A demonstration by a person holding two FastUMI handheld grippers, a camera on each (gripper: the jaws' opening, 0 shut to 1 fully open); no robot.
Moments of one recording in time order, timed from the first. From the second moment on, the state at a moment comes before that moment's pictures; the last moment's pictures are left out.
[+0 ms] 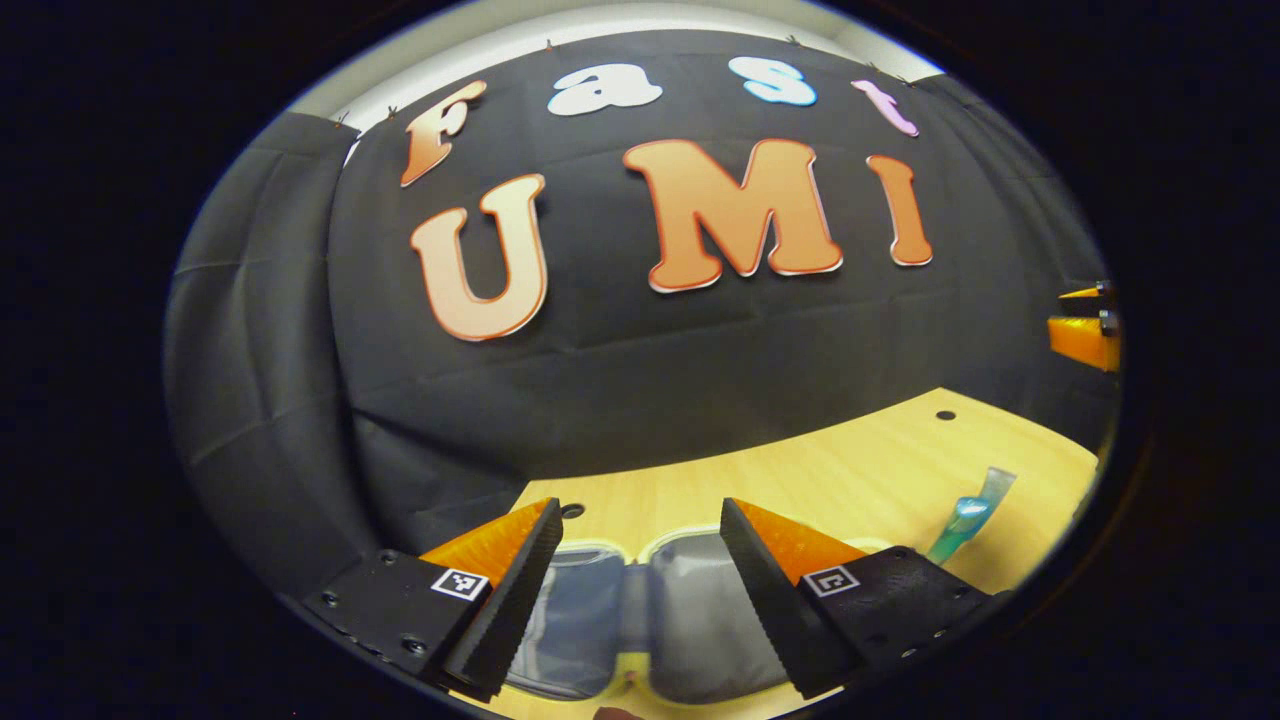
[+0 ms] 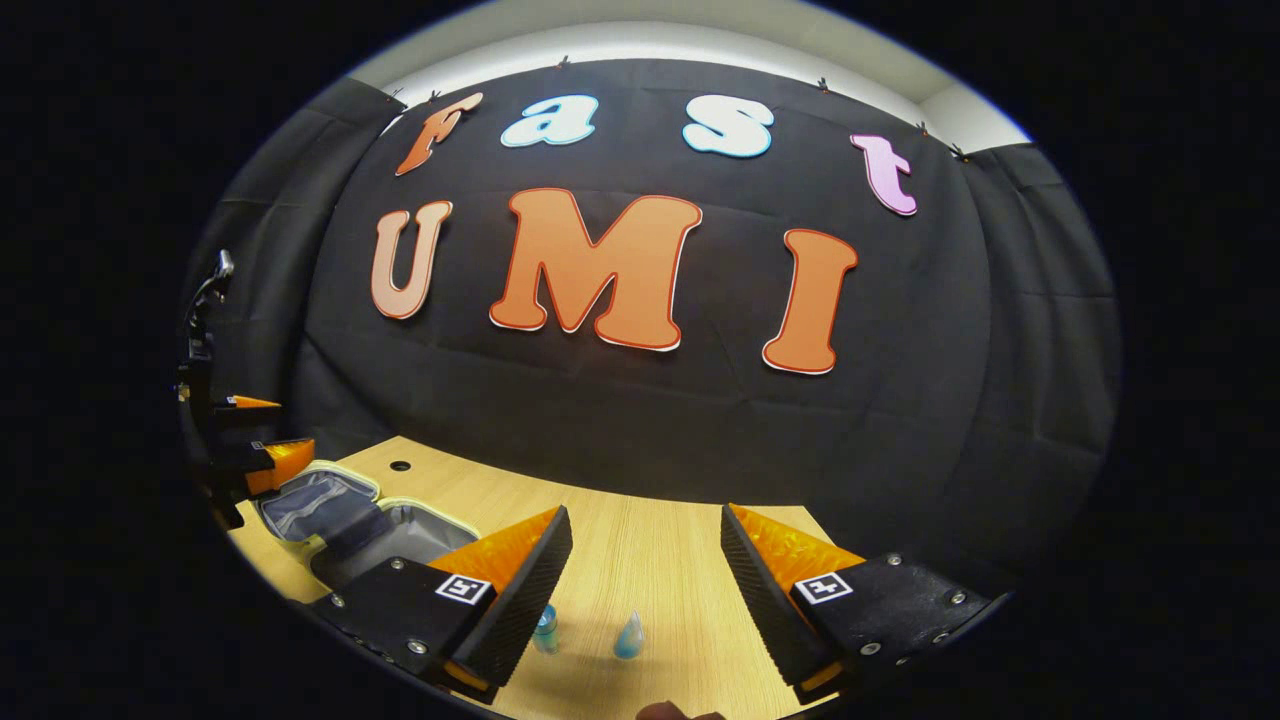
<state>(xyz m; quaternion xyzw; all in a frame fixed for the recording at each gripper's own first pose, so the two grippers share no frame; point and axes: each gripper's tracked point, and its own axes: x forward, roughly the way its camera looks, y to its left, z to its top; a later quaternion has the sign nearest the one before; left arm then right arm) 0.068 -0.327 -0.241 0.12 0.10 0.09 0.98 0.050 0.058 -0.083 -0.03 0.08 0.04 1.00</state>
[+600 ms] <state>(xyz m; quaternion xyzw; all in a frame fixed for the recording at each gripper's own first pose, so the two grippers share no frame) 0.072 -0.458 -0.212 0.10 0.05 0.05 0.99 0.050 0.033 -0.098 -0.02 0.08 0.06 0.99</state>
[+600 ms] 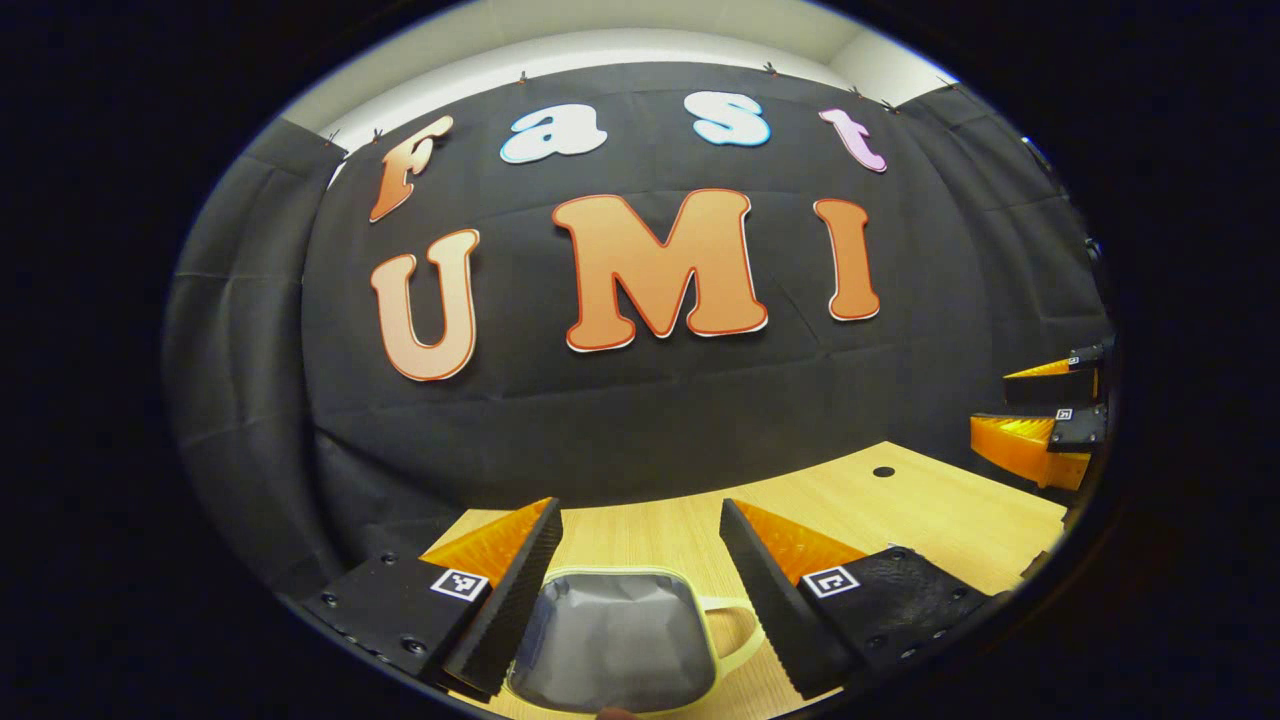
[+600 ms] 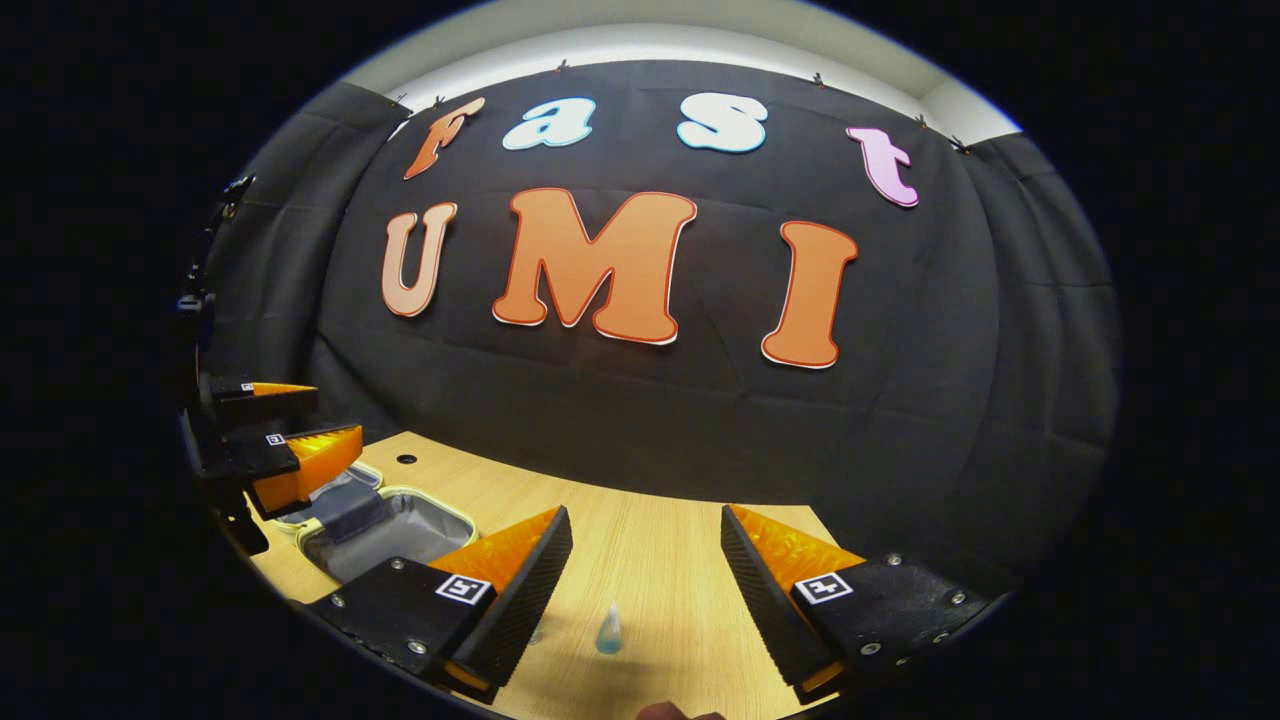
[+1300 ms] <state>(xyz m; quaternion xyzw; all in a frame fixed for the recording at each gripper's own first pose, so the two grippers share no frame) 0.061 -0.496 -0.206 0.09 0.05 0.05 0.99 0.040 0.028 -0.101 -0.01 0.08 0.07 0.99</state>
